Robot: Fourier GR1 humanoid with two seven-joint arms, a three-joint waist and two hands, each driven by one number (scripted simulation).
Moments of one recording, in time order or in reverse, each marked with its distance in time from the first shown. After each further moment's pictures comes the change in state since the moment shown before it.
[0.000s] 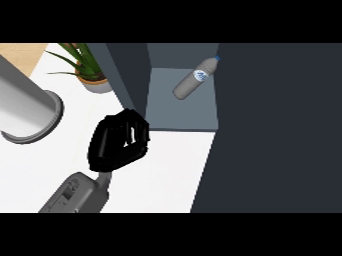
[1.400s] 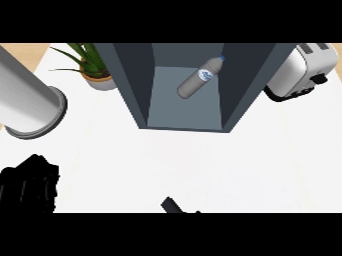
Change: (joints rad) left arm 0.502 0.290 0.221 -0.400 0.103 -0.215 -0.038; right arm -0.584 0.196 0.224 0.197 0.181 -0.260 0.342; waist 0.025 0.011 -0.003
